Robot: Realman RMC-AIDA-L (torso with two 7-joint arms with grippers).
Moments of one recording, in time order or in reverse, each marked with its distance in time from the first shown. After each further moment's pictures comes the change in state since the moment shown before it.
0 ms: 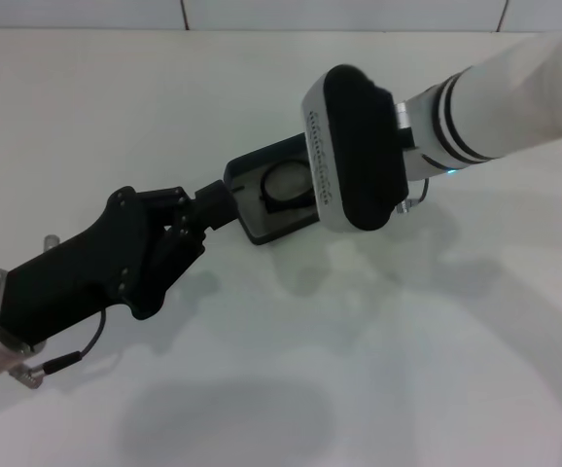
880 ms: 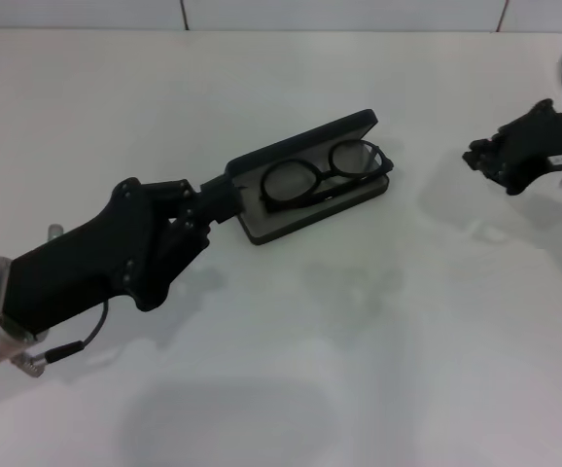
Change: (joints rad) left arm -0.023 0.010 -0.001 -0.001 0.008 -0.006 -0.002; right arm -0.341 -0.008 0.580 -0.117 0.172 -0.218 0.056
